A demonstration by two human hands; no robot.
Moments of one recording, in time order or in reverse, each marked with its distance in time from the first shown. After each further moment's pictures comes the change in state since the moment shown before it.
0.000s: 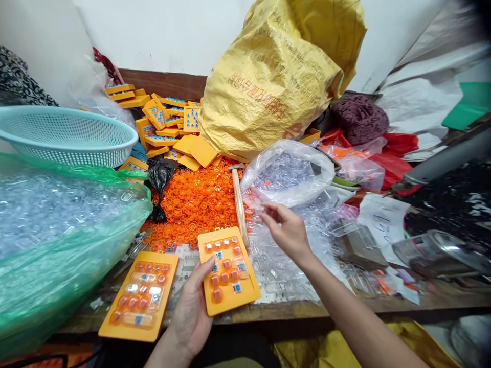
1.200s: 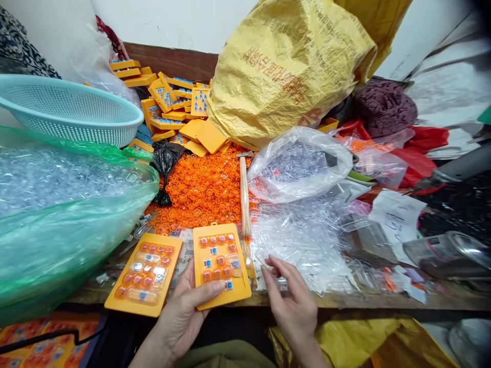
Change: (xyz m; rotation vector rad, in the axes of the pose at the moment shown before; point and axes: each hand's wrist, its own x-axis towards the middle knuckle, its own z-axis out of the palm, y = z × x) left_hand -0.016 -0.003 -0.038 0.128 -0.130 0.024; right_hand -0.138 -0.015 0.013 -0.053 0.152 -0.139
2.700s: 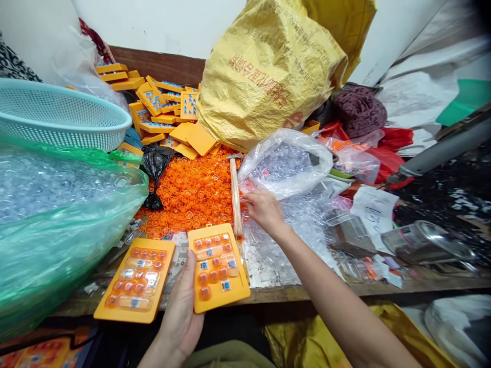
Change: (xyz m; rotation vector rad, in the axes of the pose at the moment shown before) left_hand 0.012 -0.007 0.019 -0.105 0.226 0.099; right_hand 0.154 0.041 0.042 -0.266 -0.516 0.157
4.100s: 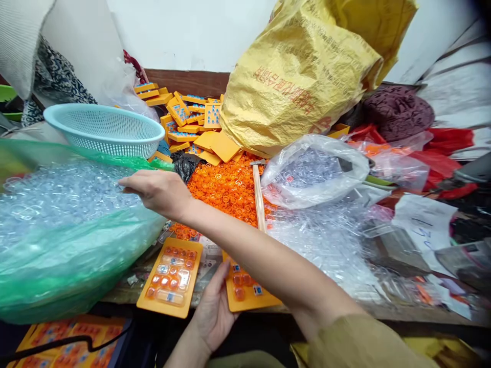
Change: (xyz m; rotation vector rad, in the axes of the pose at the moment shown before) left_hand 0.020 -0.006 -0.032 -0.189 -0.306 -0.231; right_hand 0.043 -0.248 0.050 0.197 0.011 -0.815
